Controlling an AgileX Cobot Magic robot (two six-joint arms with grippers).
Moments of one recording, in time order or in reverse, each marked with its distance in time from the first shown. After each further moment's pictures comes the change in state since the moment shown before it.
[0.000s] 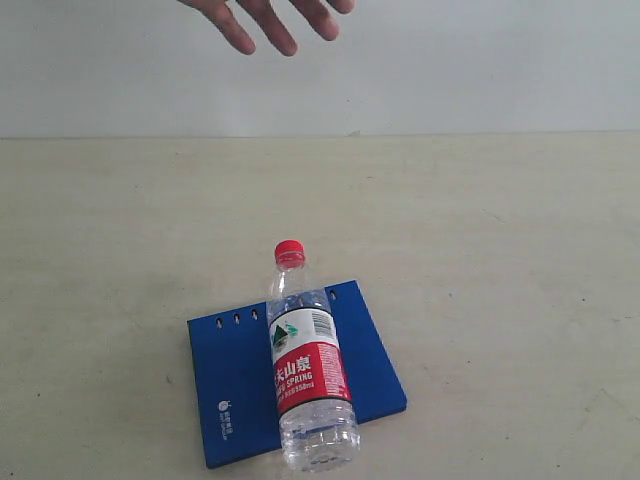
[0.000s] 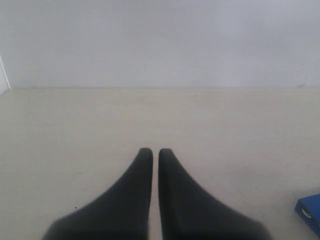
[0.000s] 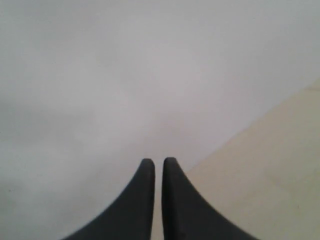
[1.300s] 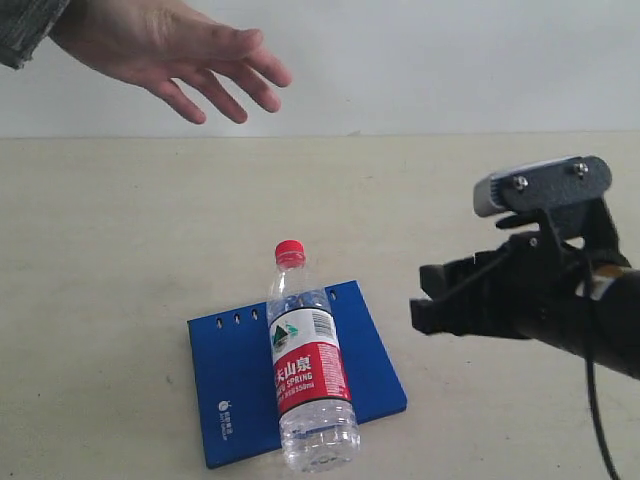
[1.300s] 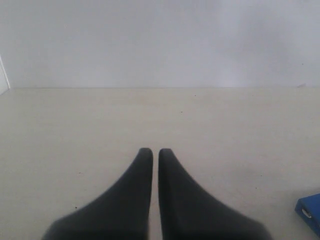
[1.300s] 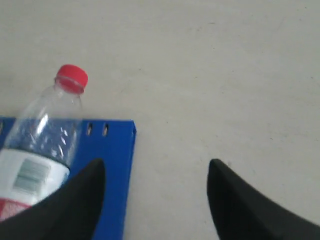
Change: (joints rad) left arm 0.000 0.000 0.000 0.000 0.000 0.000; right arm 0.783 1.313 -0.429 0.412 -0.242 -0.852
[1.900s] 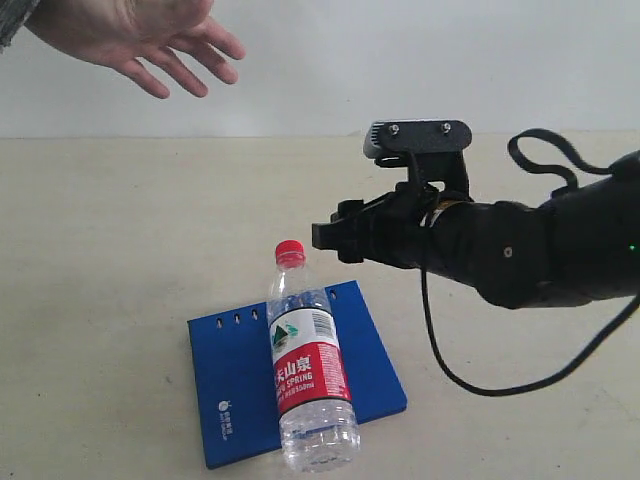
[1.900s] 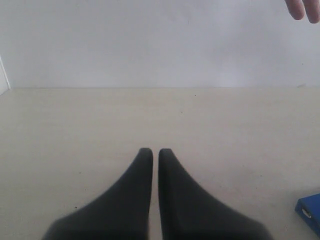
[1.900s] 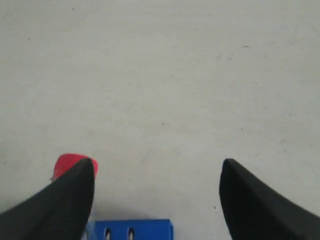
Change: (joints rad) left arm 0.000 0.000 0.000 0.000 0.000 0.000; right arm 0.000 0.430 -0.362 -0.107 -0.065 0.225
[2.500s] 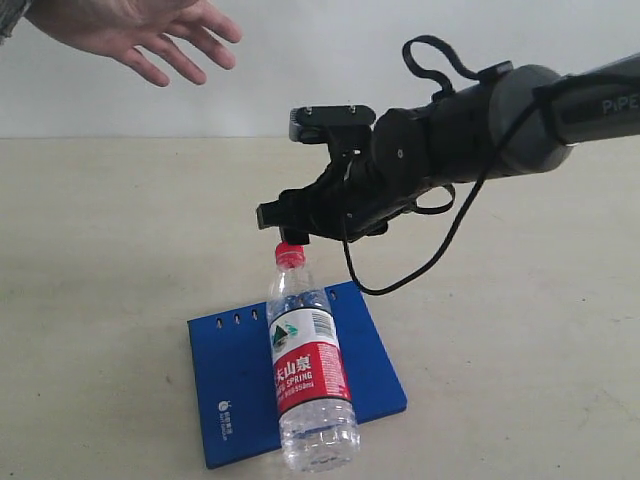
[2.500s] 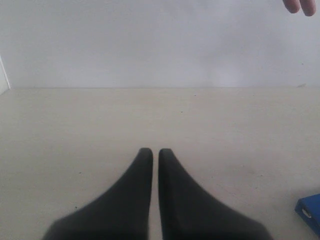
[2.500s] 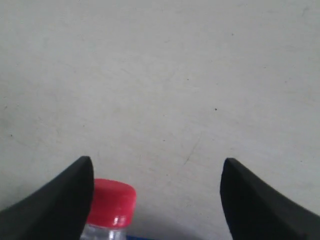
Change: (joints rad) left arm 0.000 0.000 0.000 0.000 0.000 0.000; right arm -0.045 0.254 -0.503 -0.307 0.610 0.242
